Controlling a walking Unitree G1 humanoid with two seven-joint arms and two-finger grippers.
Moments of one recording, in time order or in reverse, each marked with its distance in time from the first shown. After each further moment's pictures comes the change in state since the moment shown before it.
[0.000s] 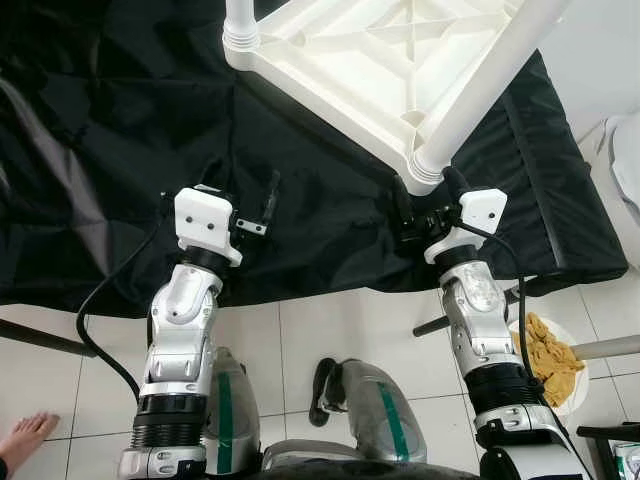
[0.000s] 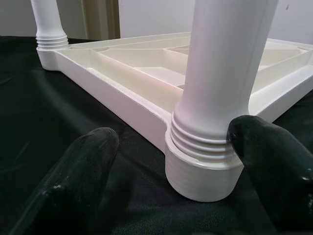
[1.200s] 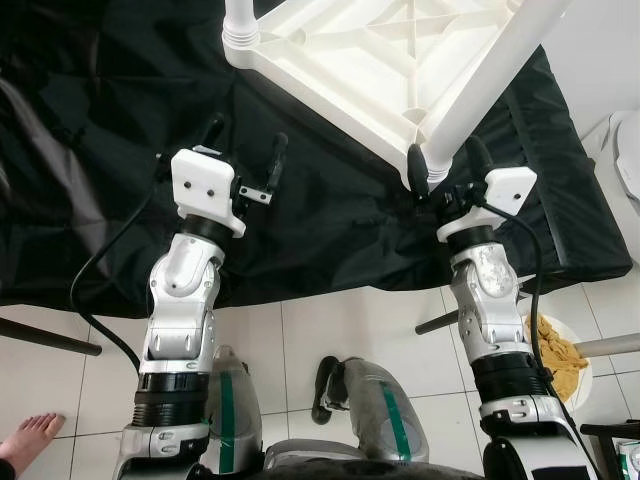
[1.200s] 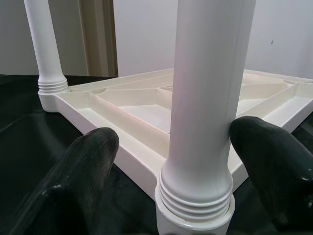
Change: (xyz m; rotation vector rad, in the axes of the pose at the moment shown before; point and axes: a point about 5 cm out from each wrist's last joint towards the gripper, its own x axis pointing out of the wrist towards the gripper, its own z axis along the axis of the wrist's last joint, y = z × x) left arm 0.015 0.002 0.027 0.016 -0.061 -0.016; right arm 0.008 -0.005 0.029 0.020 -0.125 0.007
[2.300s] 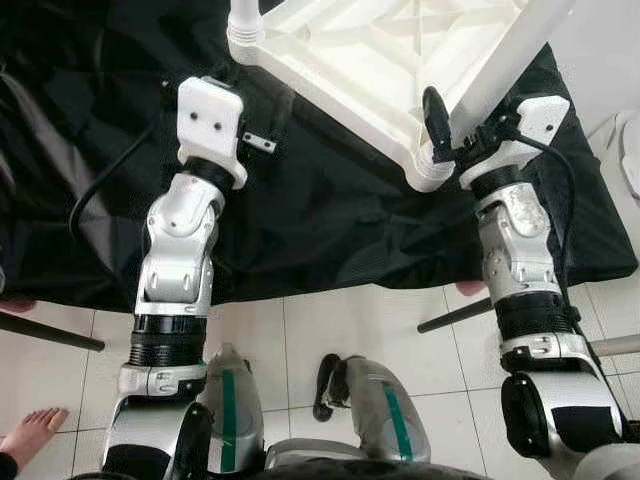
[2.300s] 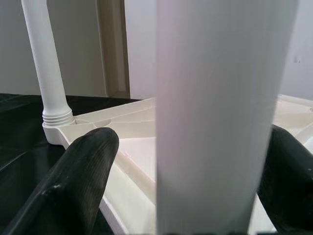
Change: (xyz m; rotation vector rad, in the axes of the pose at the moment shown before) left arm 0.045 0.012 0.012 0.017 0.016 -0.022; right arm 0.051 -0.020 0.017 0.032 -0.031 0.045
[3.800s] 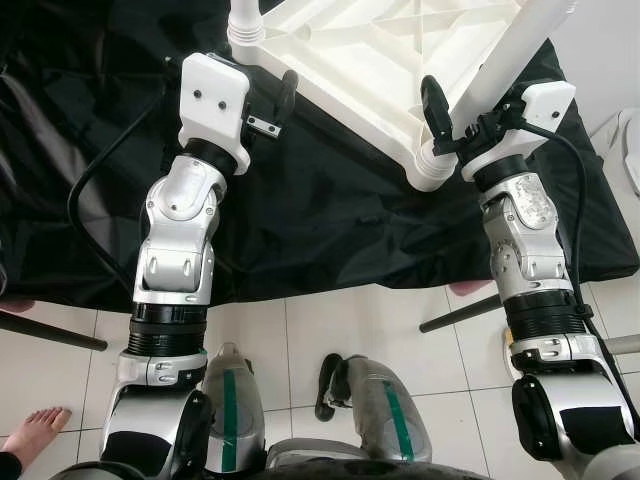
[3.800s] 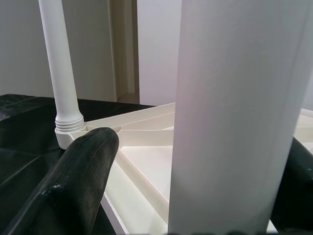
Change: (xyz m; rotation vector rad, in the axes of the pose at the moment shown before) left arm 0.016 -0.002 0.021 0.068 0.003 -0.039; right arm 0.010 0.000 0.023 -0.013 -0.025 0.091
